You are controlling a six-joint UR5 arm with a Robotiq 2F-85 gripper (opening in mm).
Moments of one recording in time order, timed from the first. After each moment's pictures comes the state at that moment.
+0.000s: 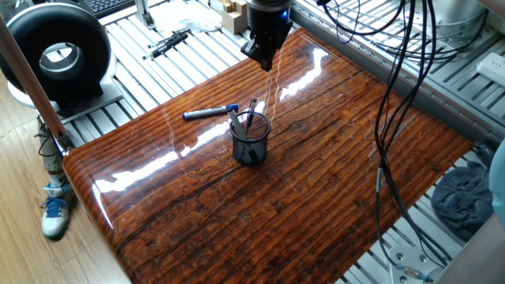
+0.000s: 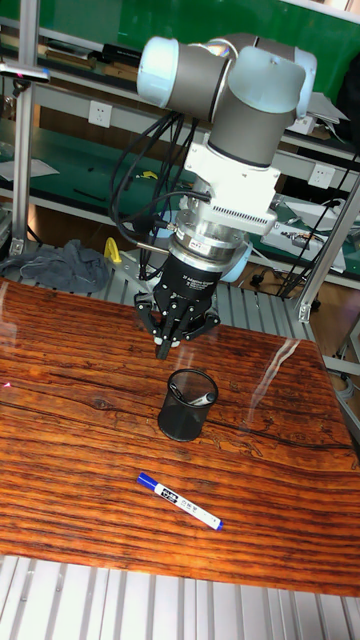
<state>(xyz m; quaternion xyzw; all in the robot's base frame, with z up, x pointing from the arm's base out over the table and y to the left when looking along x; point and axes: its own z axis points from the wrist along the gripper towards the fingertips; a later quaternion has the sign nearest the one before) 0.559 -0.015 0.189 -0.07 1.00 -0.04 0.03</state>
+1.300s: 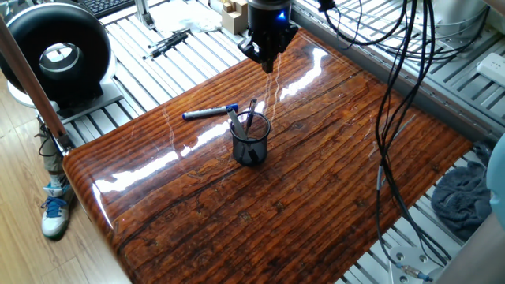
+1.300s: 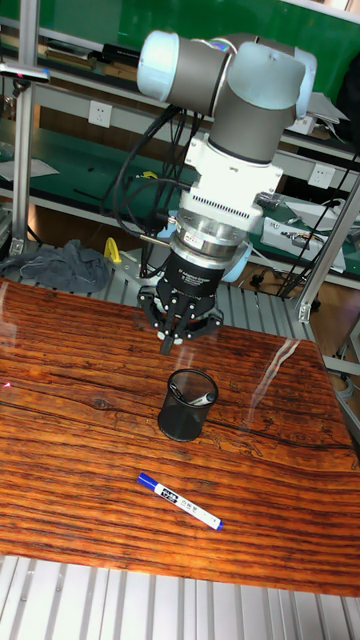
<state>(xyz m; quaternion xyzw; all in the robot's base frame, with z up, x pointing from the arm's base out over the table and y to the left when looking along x) 0.562 -0.006 0.192 0.08 1.00 -0.02 0.04</state>
